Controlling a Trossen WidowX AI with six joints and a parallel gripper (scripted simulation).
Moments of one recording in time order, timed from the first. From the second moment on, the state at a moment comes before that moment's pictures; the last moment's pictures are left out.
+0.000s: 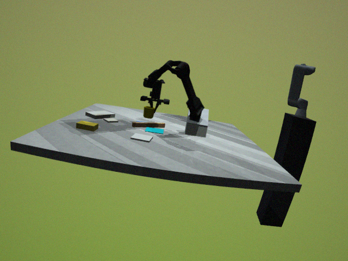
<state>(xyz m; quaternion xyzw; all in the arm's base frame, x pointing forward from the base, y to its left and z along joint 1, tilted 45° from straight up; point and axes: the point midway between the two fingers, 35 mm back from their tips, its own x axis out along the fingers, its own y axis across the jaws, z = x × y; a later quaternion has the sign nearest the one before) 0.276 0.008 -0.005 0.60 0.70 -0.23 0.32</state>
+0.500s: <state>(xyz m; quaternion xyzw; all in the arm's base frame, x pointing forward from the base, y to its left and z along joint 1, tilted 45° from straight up) 0.261 0.021 0.011 0.60 0.70 -0.23 0.32</state>
